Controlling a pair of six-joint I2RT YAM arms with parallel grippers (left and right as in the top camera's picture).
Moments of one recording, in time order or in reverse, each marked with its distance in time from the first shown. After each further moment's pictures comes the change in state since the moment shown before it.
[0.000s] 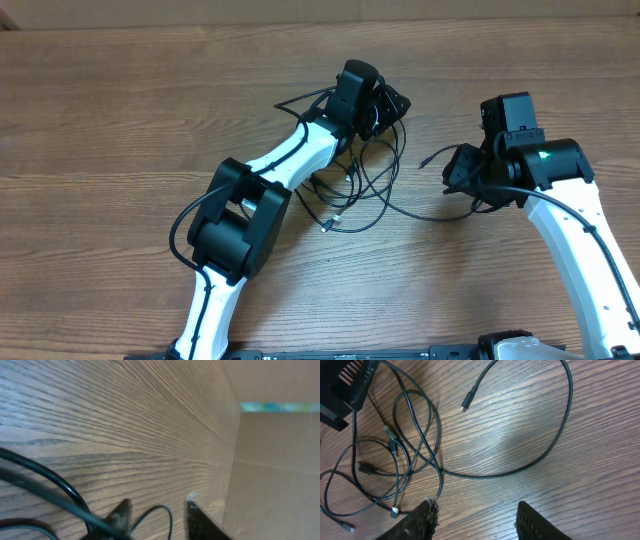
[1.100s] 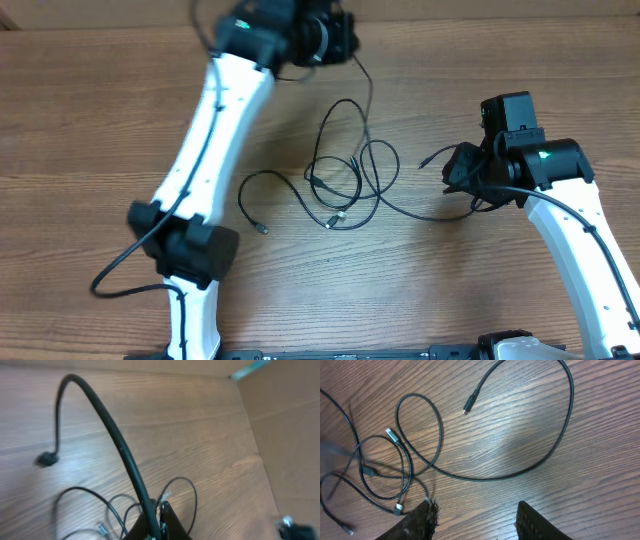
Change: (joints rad) left arm 0.211 -0.130 0.799 -1.083 0.079 0.769; right arm 0.000 0.000 0.000 0.012 0.000 0.000
